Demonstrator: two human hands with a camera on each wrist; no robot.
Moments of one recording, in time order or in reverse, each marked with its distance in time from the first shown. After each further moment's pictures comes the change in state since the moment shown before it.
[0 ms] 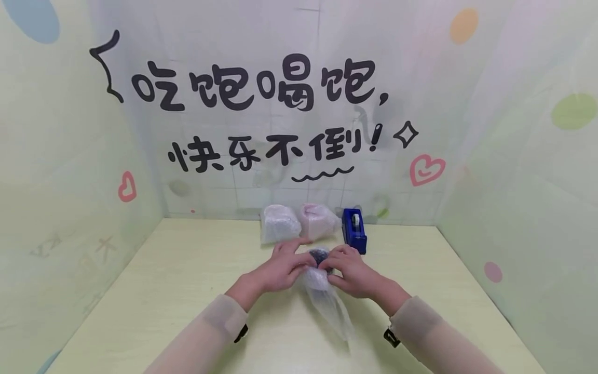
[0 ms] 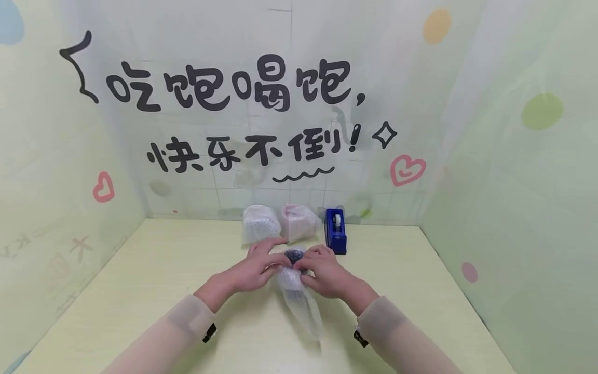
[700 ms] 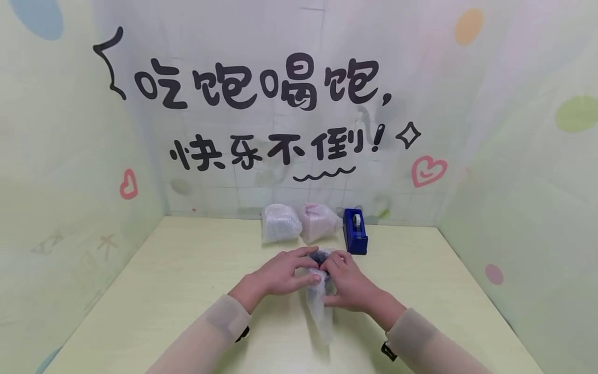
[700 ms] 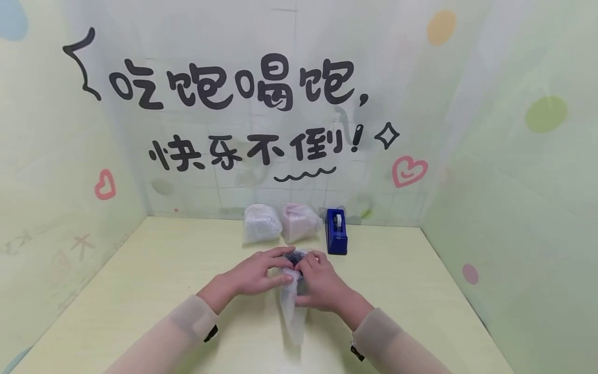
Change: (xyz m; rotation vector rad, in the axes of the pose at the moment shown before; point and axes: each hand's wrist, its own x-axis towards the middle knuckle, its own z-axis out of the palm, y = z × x) left_hand -0.001 0.010 -0.001 -0.018 -0.109 -0.069; right_hand -0.006 -0.013 0.021 -0.151 0.008 0.033
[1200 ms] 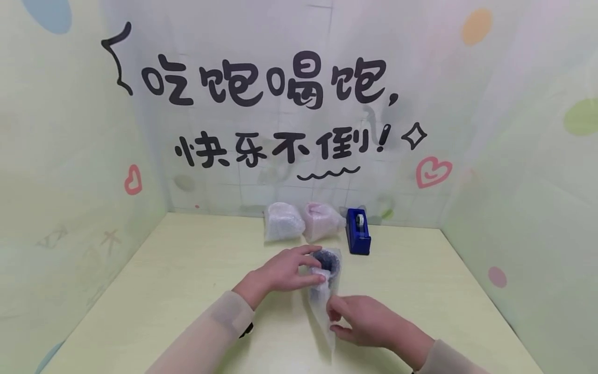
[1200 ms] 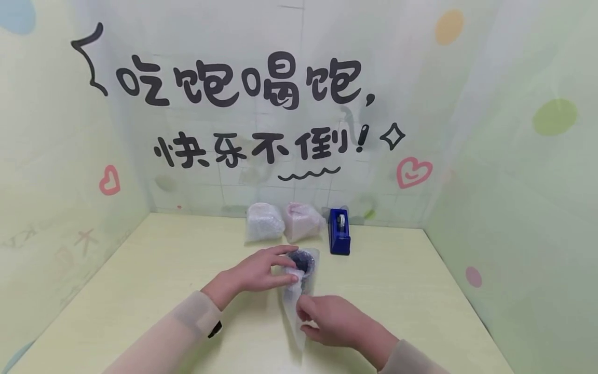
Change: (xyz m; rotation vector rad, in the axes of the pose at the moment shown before) left_hand -0.002 0.001 -0.003 0.009 0.019 -0.018; right_hand -0.046 -0.033 -0.016 0.064 -0.095 -0.262
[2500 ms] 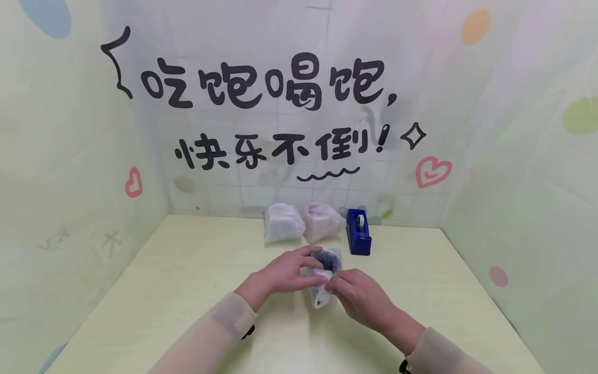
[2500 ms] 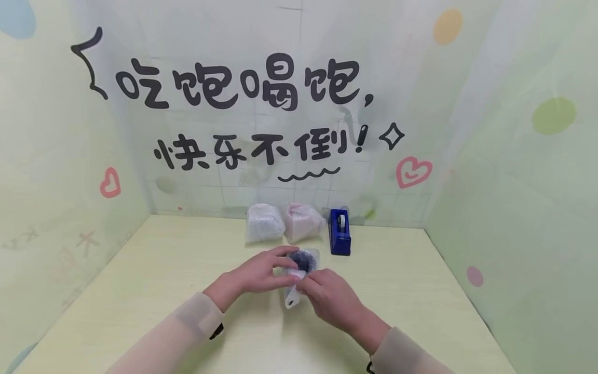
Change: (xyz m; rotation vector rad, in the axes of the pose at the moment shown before) left_hand 0.002 0.000 0.002 -0.036 0.000 0.025; right_hand 0.019 0.017 0.003 -0.190 0.477 -0.083
